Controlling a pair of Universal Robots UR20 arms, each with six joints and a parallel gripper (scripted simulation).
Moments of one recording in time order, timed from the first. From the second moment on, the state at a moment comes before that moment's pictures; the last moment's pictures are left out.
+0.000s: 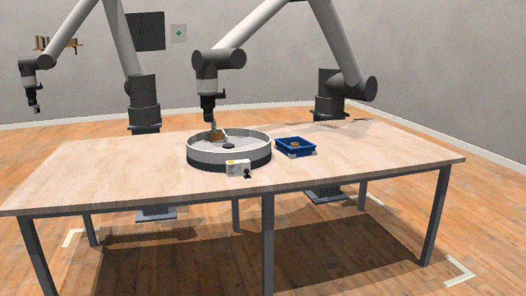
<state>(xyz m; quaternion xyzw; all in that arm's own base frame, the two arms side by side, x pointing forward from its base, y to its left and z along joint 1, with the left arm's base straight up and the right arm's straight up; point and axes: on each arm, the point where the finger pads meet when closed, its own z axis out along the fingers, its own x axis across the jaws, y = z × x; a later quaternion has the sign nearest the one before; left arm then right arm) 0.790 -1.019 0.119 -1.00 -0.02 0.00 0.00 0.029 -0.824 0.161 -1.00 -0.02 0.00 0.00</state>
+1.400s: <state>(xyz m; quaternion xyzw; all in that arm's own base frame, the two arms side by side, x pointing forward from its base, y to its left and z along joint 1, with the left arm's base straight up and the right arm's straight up) 0.790 -1.019 0.114 -1.00 -0.02 0.00 0.00 0.029 -0.824 0.161 -1.00 -0.02 0.00 0.00</state>
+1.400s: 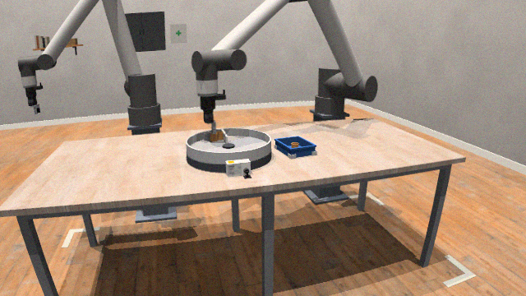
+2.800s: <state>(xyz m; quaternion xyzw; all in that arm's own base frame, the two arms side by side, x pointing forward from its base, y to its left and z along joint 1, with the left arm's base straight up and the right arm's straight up) 0.790 -1.019 0.110 -1.00 -0.02 0.00 0.00 0.029 -0.824 0.161 -1.00 -0.02 0.00 0.00</state>
